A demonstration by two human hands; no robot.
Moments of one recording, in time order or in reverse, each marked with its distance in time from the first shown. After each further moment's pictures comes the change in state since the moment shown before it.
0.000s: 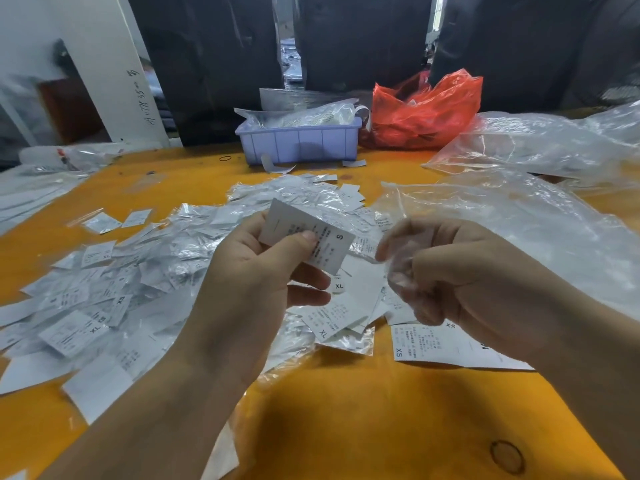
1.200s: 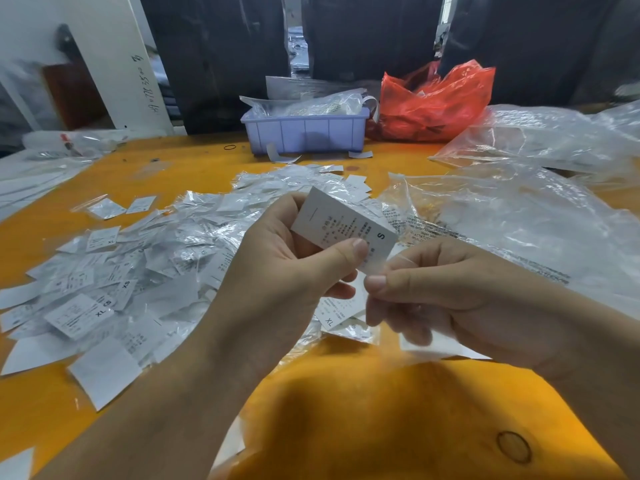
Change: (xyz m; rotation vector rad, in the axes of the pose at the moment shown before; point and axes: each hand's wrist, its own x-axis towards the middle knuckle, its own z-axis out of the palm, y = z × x) left_hand -0.007 0.006 0.008 0.106 -0.152 0.075; right_hand 0.000 0.007 0.009 -0.160 -0.276 0.025
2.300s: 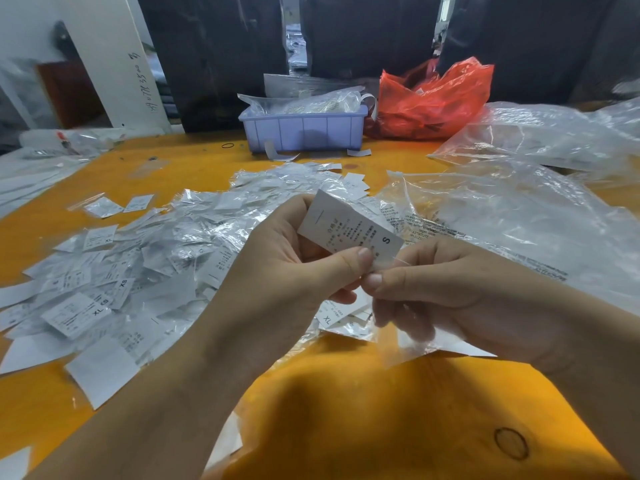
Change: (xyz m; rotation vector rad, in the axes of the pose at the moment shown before) left_hand 0.000 0.003 -0.001 0.034 -0.084 -0.047; right_hand 0.000 -0.002 0.002 -0.039 0.052 0.036
